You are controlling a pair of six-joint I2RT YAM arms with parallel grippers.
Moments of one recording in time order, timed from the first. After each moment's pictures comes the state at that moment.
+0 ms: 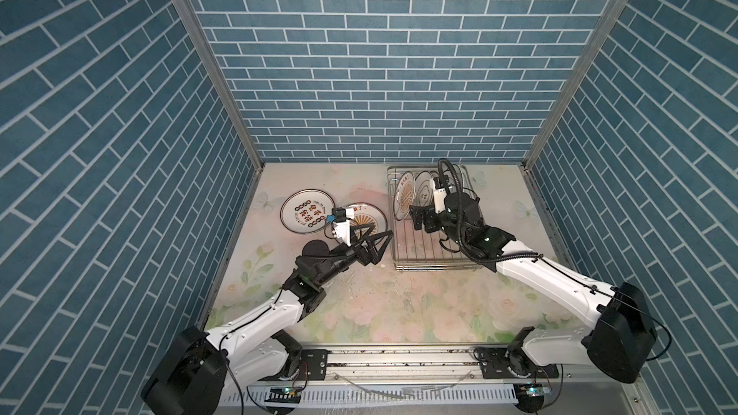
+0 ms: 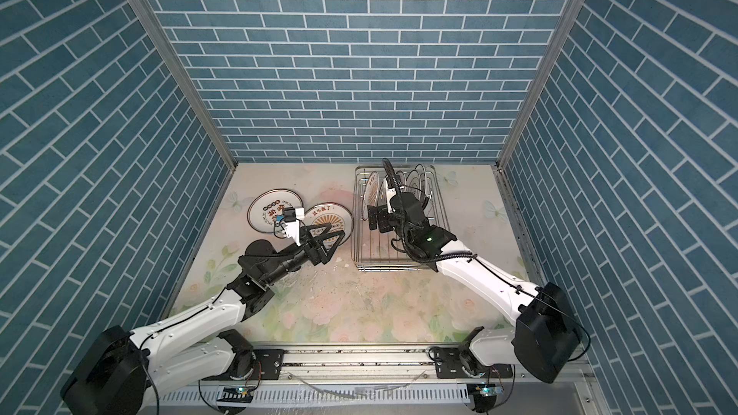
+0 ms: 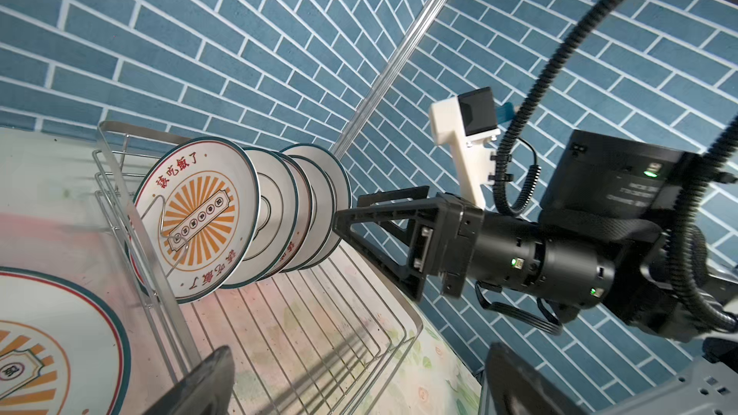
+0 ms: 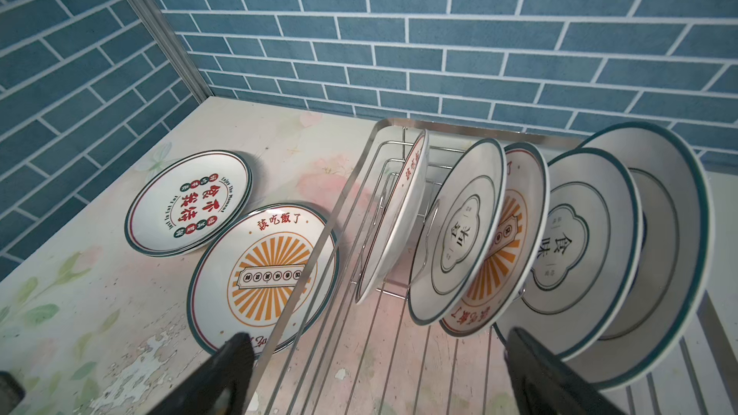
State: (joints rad) left arm -0.61 1.03 0.39 0.72 0.31 -0.65; right arm 0.75 1.33 1.00 -0.11 0.22 0.26
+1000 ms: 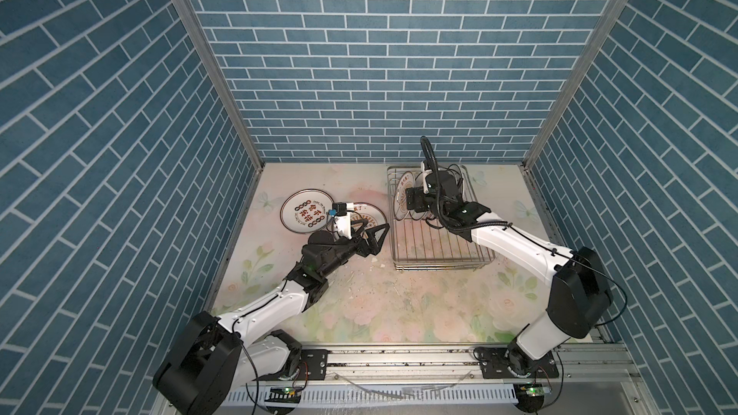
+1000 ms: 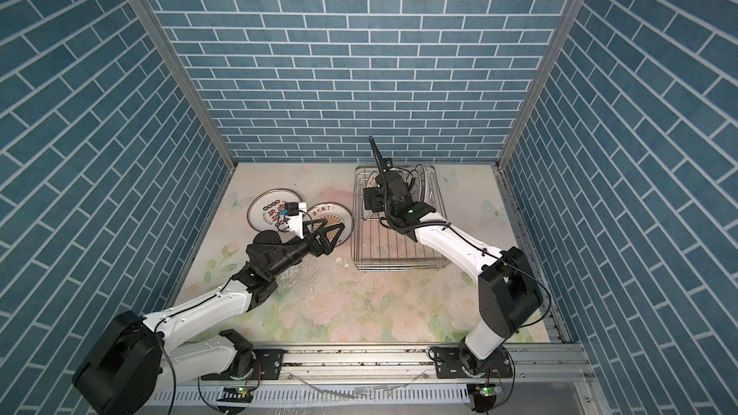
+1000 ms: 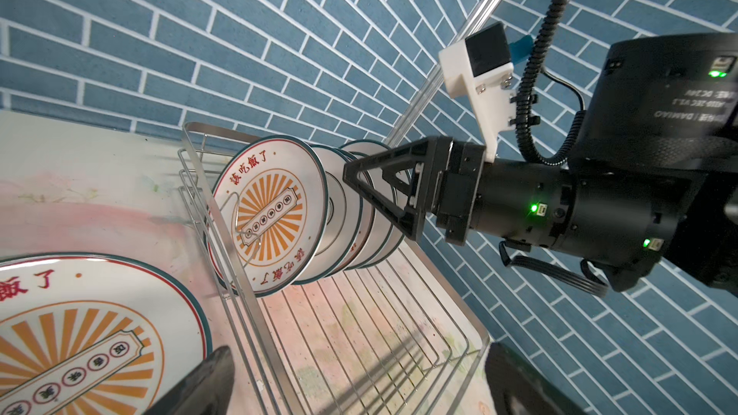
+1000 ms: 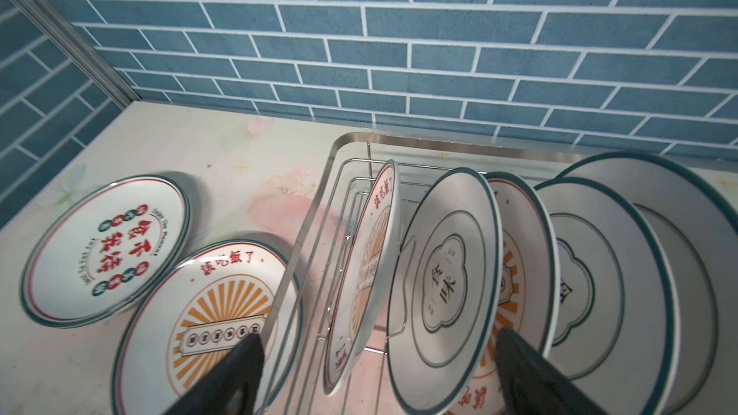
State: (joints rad) left arm -0.56 1.16 0.45 0.66 0.24 -0.58; right arm 0.70 1.64 1.30 -0.19 0.30 0.27
